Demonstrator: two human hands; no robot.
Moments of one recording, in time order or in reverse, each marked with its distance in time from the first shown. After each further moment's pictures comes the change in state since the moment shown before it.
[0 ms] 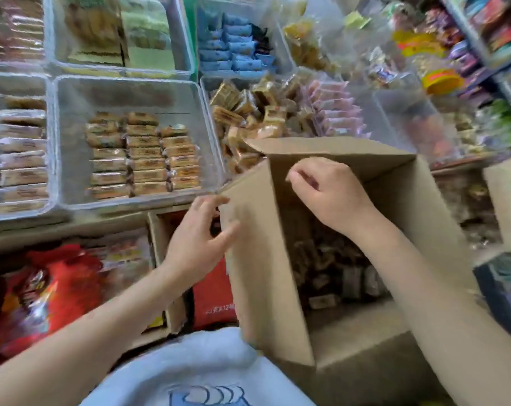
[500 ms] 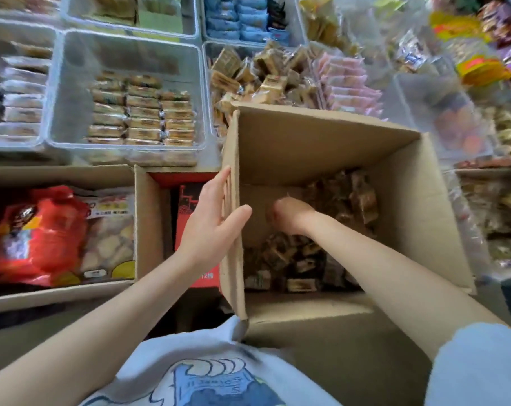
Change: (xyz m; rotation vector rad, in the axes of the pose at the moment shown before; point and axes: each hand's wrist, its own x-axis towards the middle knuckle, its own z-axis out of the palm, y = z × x) left_hand -0.048 0.050 0.096 -0.293 0.129 -0.100; right_hand -0.022 0.139 0.135 -0.401 -0.732 0.022
